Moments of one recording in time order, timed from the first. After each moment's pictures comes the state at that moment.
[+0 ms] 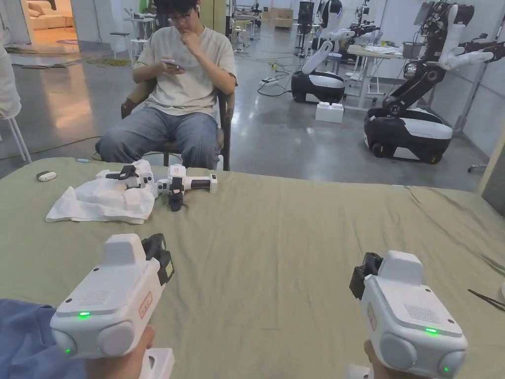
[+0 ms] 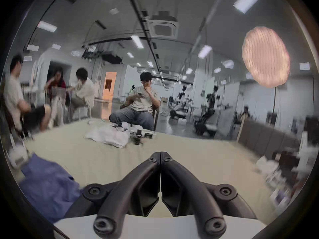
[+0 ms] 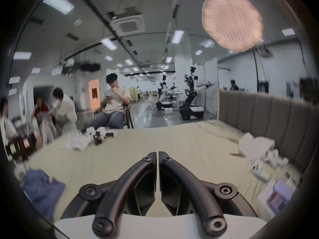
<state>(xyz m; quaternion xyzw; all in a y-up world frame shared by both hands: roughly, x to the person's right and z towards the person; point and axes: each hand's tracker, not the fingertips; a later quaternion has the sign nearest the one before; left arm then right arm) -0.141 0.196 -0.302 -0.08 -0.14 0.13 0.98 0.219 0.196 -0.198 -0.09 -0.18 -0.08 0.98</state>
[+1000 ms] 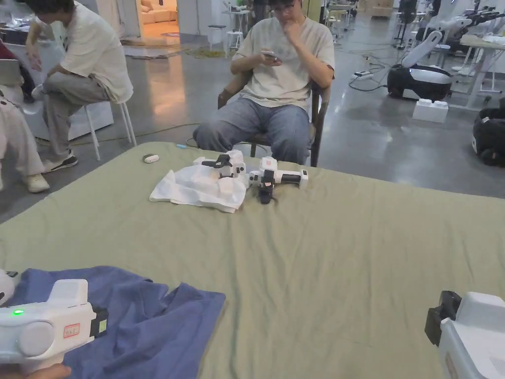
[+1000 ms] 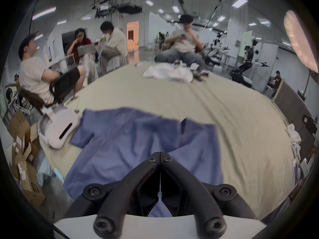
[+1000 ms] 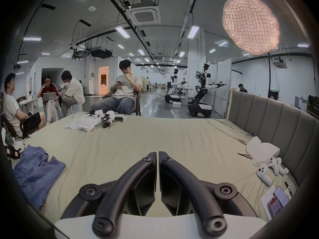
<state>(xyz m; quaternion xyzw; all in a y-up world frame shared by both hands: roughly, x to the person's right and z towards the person) -0.397 0.119 -0.317 -0.39 0.00 0.04 0.92 0.166 0.168 -0.224 -0.15 -0.13 0.02 0.98</state>
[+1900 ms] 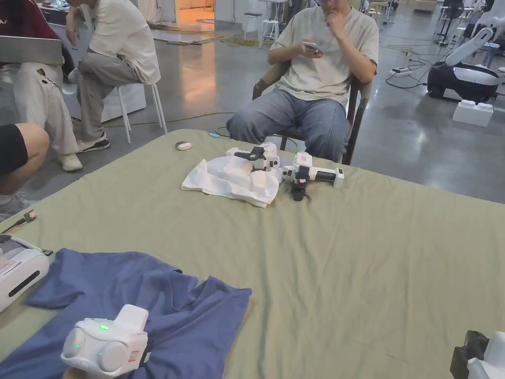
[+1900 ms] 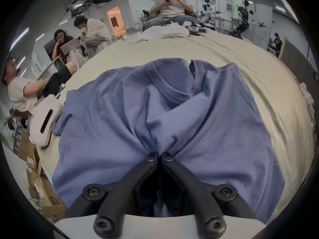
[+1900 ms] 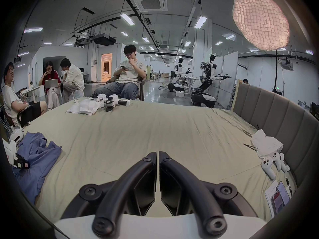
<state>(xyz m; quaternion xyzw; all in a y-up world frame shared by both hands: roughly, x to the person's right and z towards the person) -0.376 0.028 -0.334 -0.46 -0.01 -0.06 0.89 0.149 0.137 -0.237 -0.20 -0.12 0.03 0.97</state>
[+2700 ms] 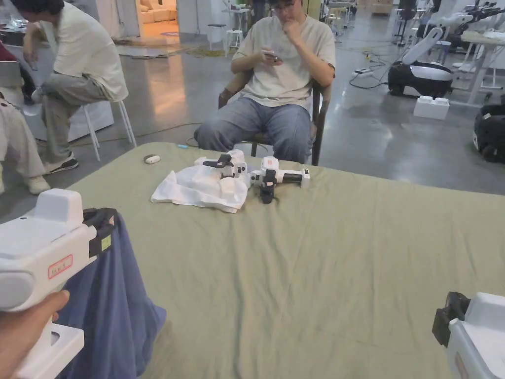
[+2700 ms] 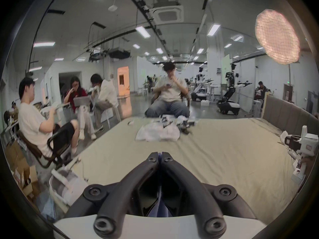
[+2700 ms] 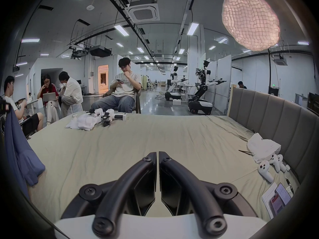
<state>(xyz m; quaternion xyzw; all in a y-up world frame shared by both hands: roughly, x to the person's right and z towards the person) -0.340 0.288 -0.296 -0.14 -0.07 -0.03 0.99 0.177 0.171 -0.220 -0.15 -0.13 0.00 0.98</state>
